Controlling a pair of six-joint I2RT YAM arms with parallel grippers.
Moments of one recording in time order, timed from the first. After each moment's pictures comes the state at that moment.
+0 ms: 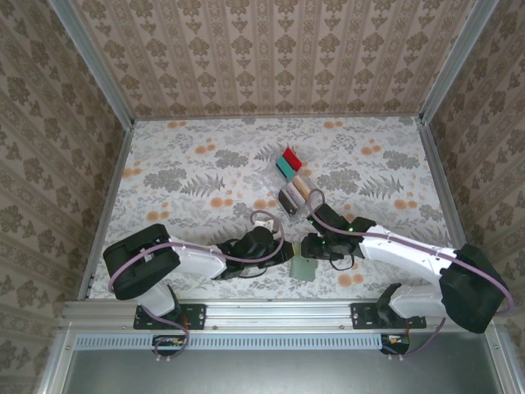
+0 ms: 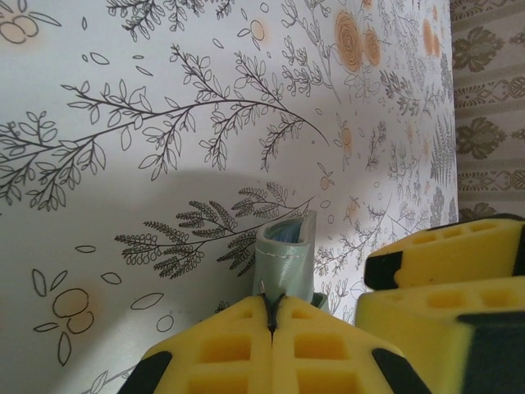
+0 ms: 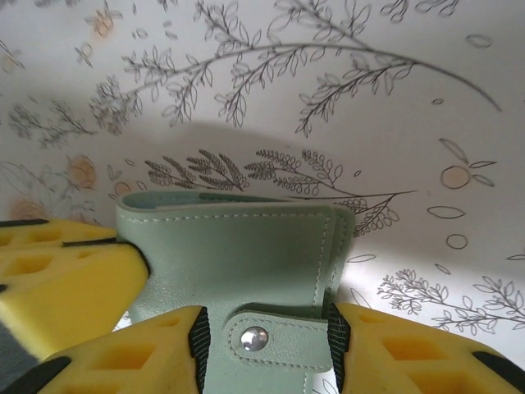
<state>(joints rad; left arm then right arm) -1.14 1.59 0.51 0.50 0.07 -1.17 0.76 1.27 0.68 -0.60 -0.06 0.81</state>
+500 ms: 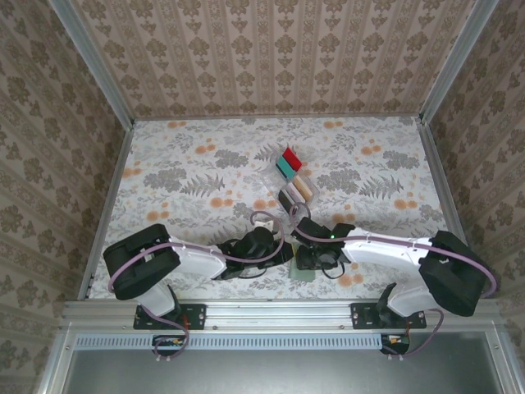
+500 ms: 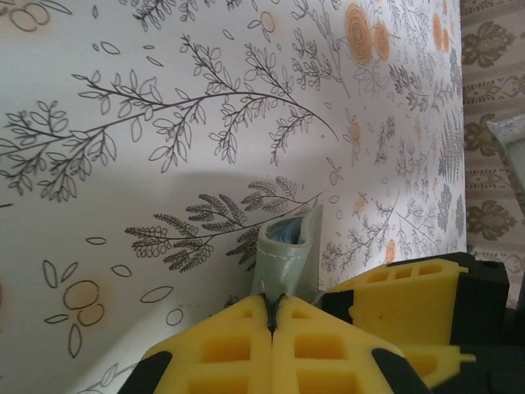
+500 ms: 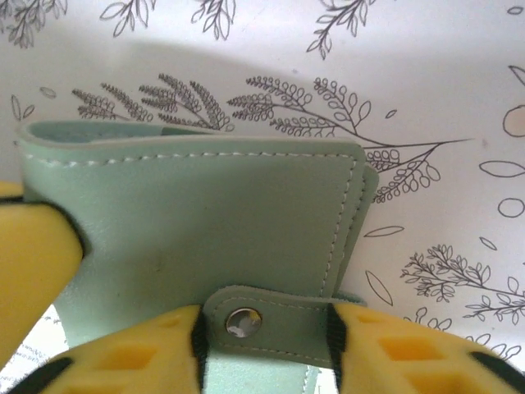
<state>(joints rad) -1.14 1.59 0.51 0.48 0.07 -1.17 0.89 1.41 0.71 -0.62 0.05 0.86</state>
